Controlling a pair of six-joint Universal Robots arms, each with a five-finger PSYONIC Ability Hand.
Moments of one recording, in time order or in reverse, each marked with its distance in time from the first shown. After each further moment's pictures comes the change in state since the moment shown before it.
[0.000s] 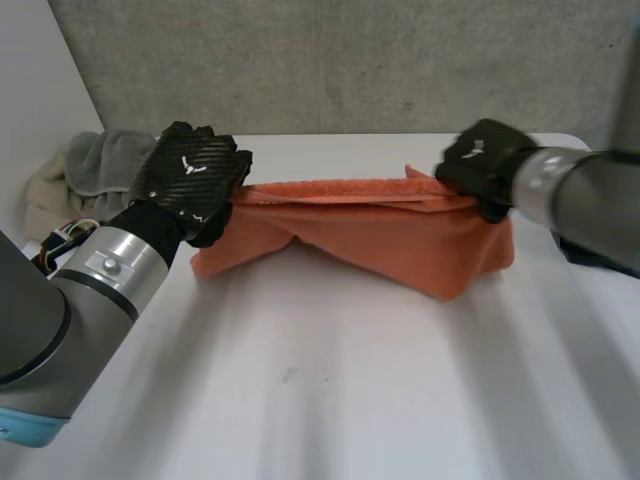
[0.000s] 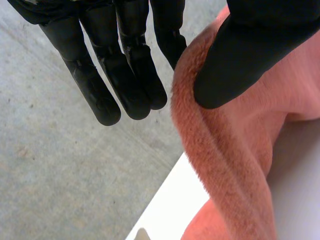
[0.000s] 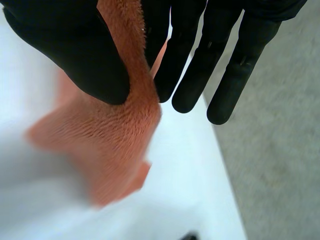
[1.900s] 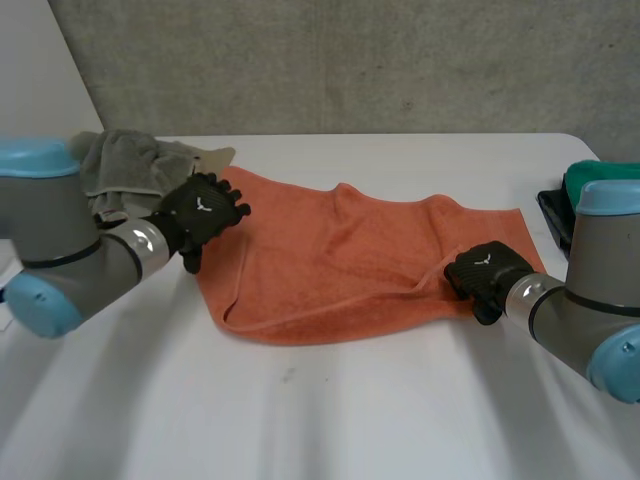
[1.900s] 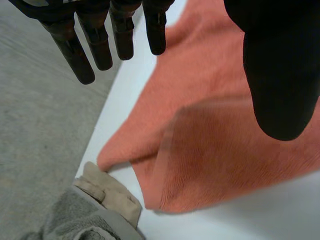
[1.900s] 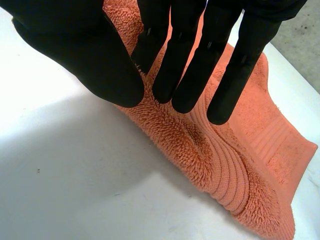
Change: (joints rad) left arm 0.183 -0.569 0.521 -0.381 0.210 0.419; right arm -0.075 0.097 0.515 -0.458 0.004 0.324; left_hand -0.847 -0.912 -0.920 -0.920 -0.886; right_hand 0.000 0.000 0.002 0.003 0.054
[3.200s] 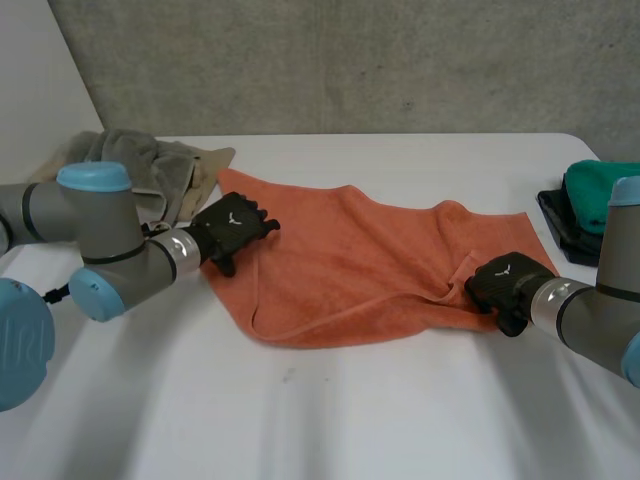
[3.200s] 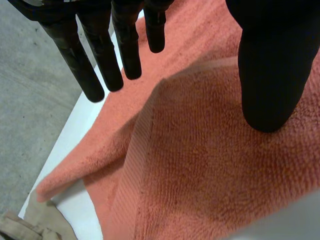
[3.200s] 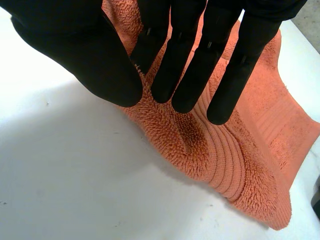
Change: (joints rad) left arm -0.020 -0.319 0.329 -0.050 0.104 -0.044; right arm -0.087 -0.010 0.012 0.101 -0.042 -0.127; left_hand -0.037 0.188 0.201 0.195 0.191; right_hand 0.000 0.000 0.000 0.000 0.000
